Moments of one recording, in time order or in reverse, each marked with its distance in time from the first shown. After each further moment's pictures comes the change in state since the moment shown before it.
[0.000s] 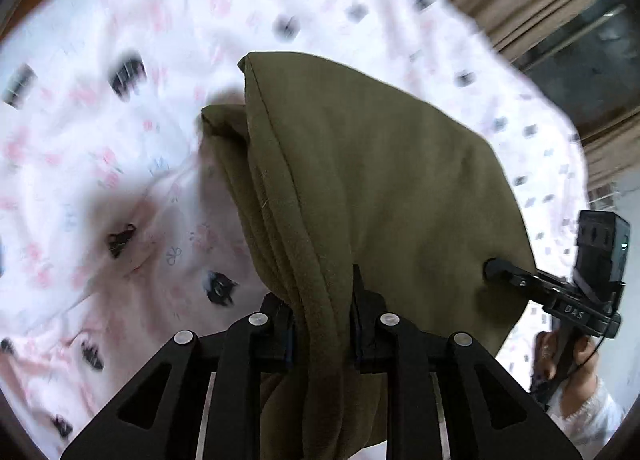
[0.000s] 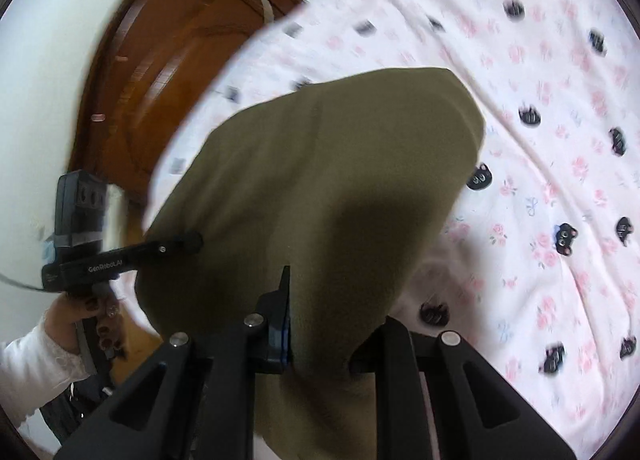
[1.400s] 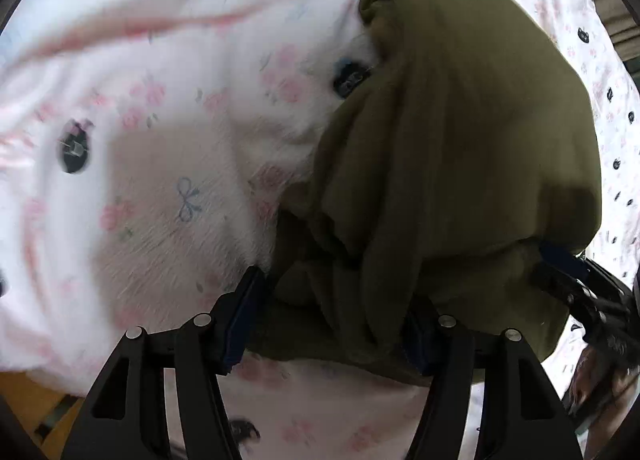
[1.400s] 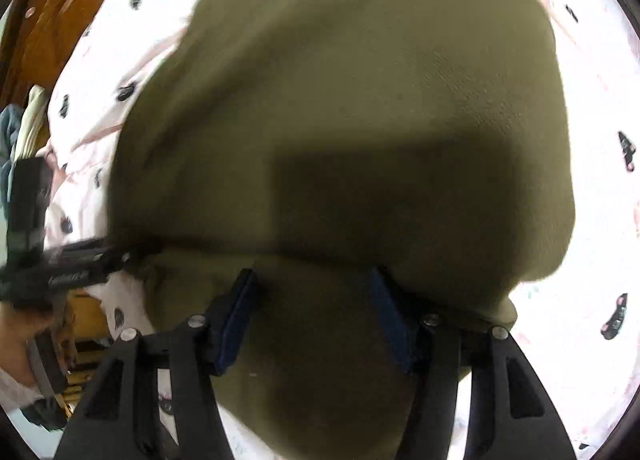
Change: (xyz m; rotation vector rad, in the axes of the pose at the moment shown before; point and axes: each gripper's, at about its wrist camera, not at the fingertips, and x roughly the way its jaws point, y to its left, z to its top) left arm 0.043 0.036 -0.100 -0.200 0.082 0.217; right arm 0.093 0.003 -0.077 -0.119 0.252 -0.193
